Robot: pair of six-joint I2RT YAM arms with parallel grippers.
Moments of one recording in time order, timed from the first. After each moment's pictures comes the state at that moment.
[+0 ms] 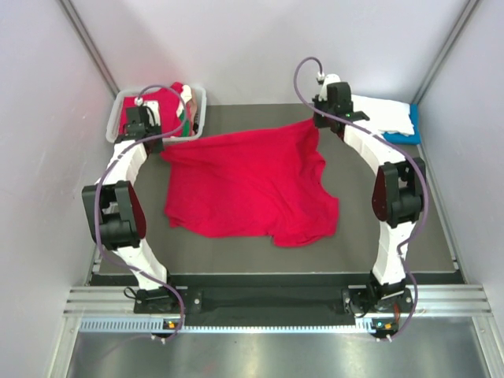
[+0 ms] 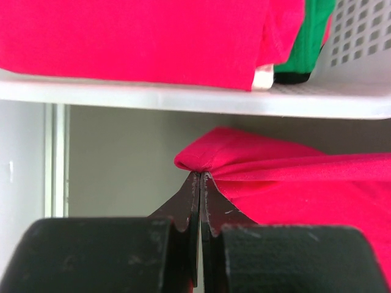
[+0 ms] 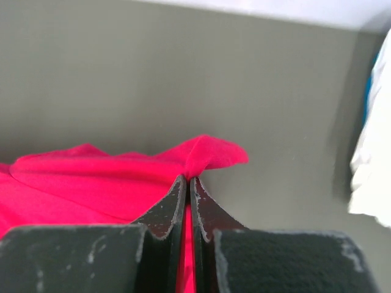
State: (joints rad) left arm 0.13 1.78 1.44 -0.38 -0.03 0.08; right arm 0.26 2.02 1.76 -0.26 0.00 0.08
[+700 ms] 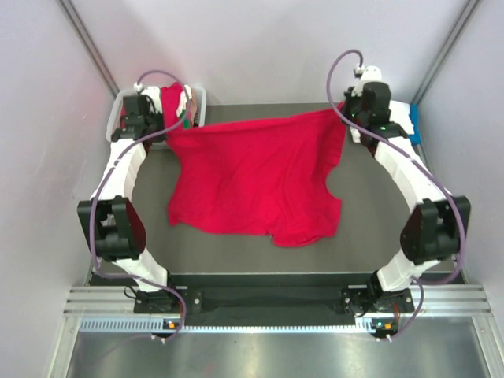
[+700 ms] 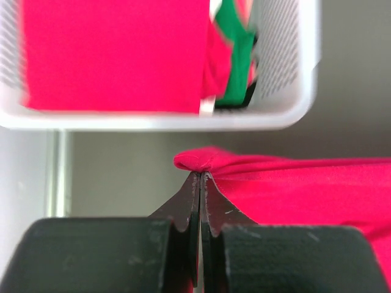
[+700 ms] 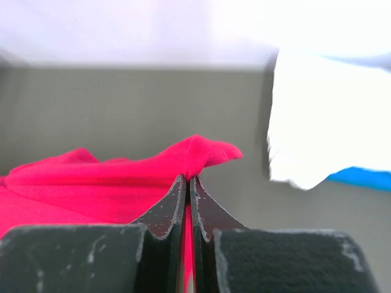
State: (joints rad) left arm 0.08 1.68 1.48 -0.43 0.01 0.06; right arm 0.17 1.65 1.45 -0.16 0.04 0.10
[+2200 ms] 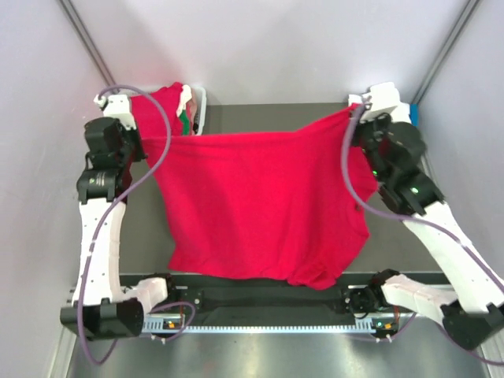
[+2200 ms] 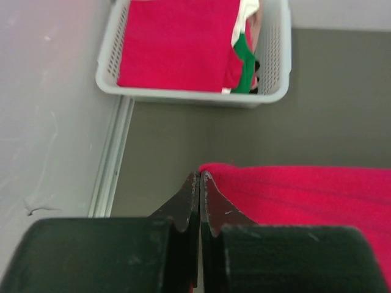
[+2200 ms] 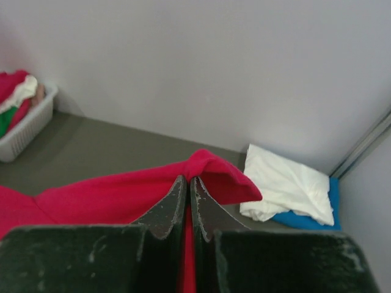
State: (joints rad) left arm 0.10 1.06 1.36 -0.61 -0.05 0.02; right arm 0.51 0.97 1.25 -0.16 0.31 -0.17
